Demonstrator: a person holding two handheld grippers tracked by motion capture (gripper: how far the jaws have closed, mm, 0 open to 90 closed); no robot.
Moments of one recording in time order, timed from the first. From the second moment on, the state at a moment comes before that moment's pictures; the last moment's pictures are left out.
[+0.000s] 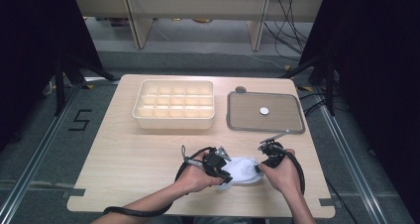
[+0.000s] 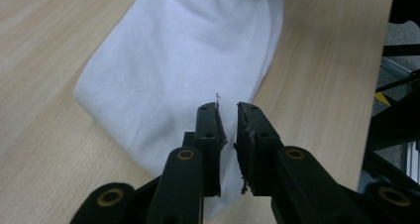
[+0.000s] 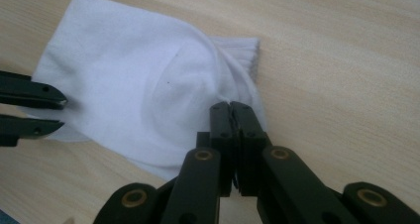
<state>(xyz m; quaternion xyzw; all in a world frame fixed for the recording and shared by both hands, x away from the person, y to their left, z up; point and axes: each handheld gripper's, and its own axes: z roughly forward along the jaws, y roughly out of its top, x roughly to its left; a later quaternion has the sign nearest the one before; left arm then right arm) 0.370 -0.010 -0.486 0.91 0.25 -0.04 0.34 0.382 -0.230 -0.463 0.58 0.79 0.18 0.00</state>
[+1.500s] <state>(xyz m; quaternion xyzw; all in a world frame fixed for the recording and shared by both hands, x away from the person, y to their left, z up) 0.397 0.020 -0.498 0.84 0.41 -0.12 0.33 0.388 -0.243 -0.472 0.60 0.77 0.21 -0.02</state>
